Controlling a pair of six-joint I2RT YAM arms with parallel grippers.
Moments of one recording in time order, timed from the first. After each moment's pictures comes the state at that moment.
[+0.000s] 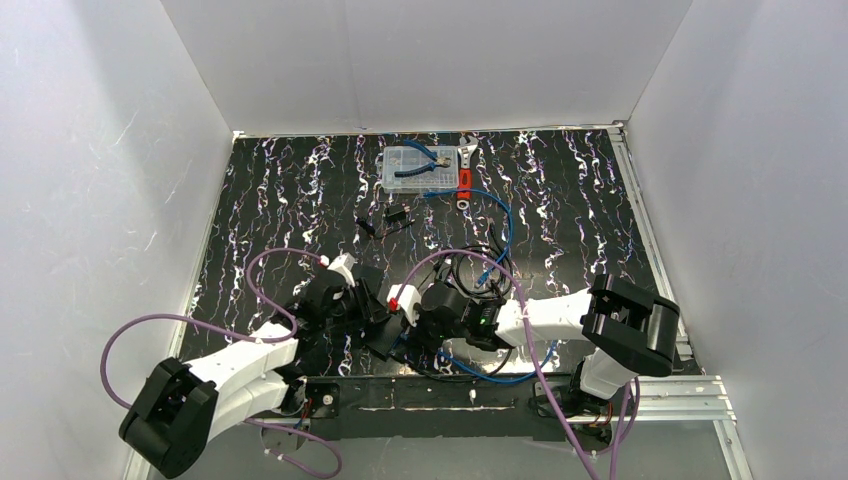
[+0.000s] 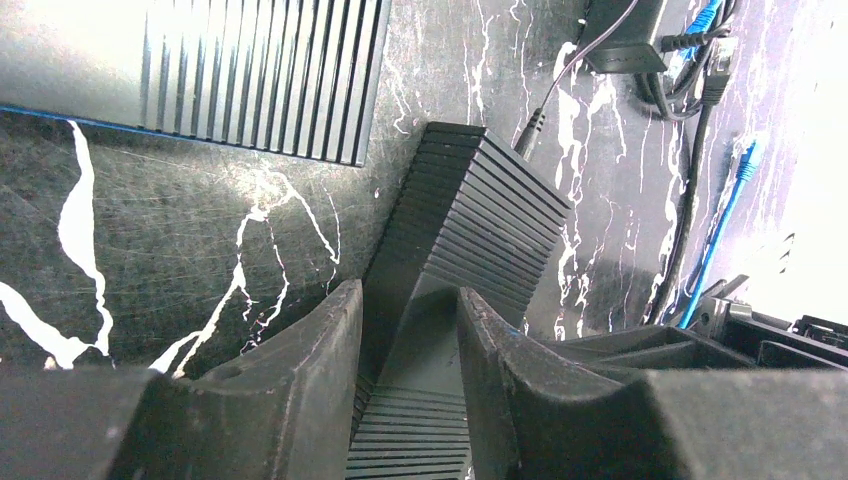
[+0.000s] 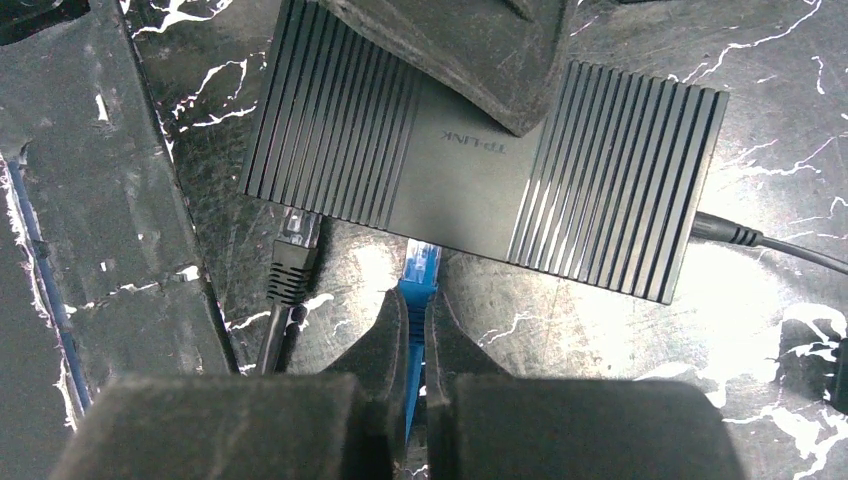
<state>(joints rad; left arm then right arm) -0.58 0.99 0.22 0.00 0.21 -0.81 1.21 1.57 0.68 0.22 -0.11 0.00</state>
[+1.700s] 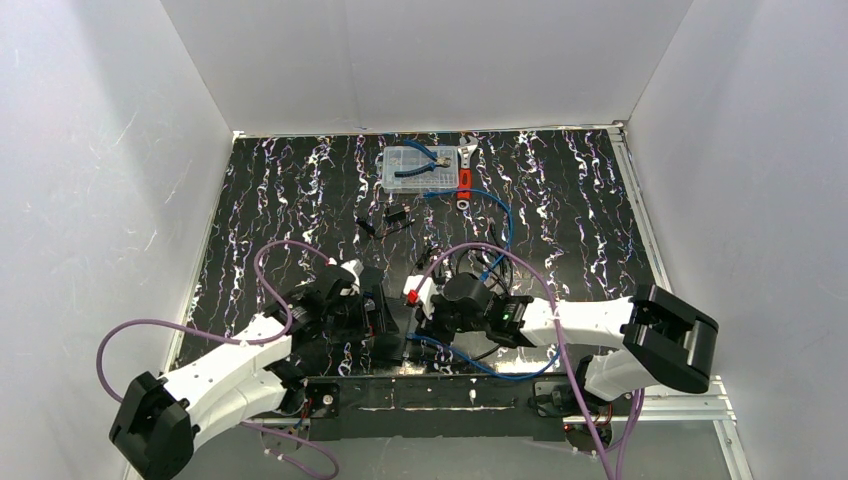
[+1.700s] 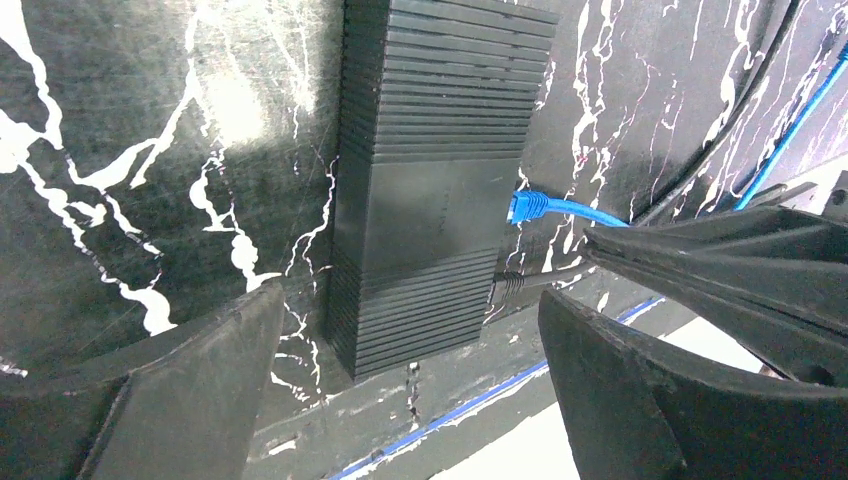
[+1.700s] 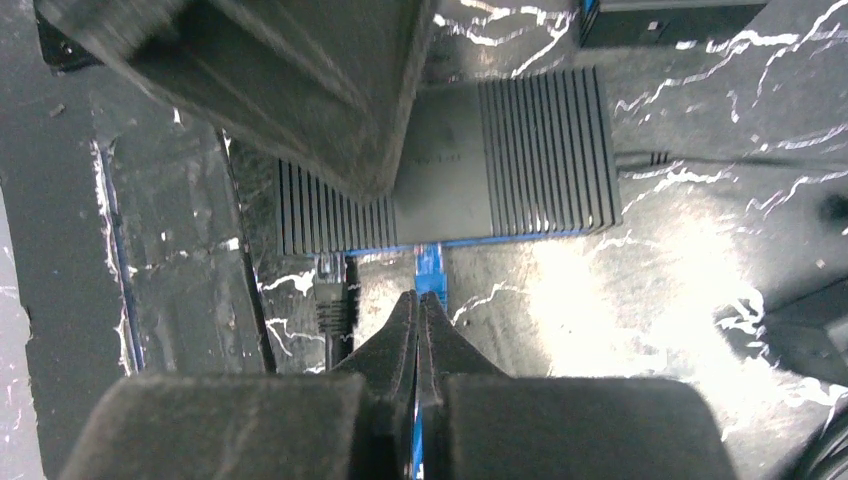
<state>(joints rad) -0.67 0.90 0.43 -0.51 0.20 -0.79 1.15 1.39 0.60 0.21 -0.23 -0.03</state>
